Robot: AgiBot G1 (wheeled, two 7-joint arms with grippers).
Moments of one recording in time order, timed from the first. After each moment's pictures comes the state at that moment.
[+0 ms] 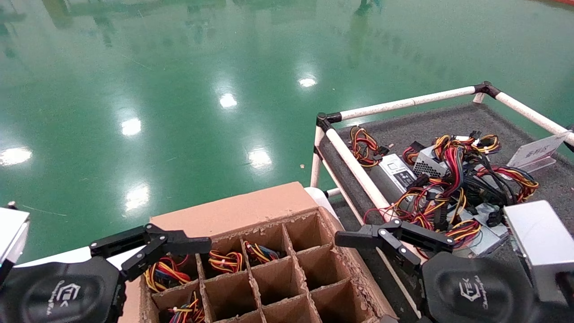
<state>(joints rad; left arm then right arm) -1.09 0.59 0.33 -1.27 0.69 1.47 -0.16 1.08 -0.61 -0.28 1.28 -0.73 -1.49 0.19</state>
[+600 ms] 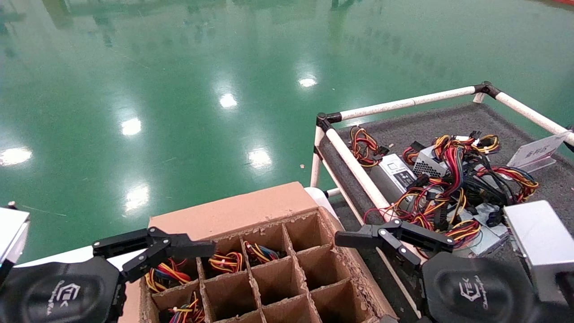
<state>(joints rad) -1.09 0.59 0.33 -1.27 0.69 1.47 -0.16 1.08 -0.61 -0.28 1.28 -0.73 -1.49 0.19</state>
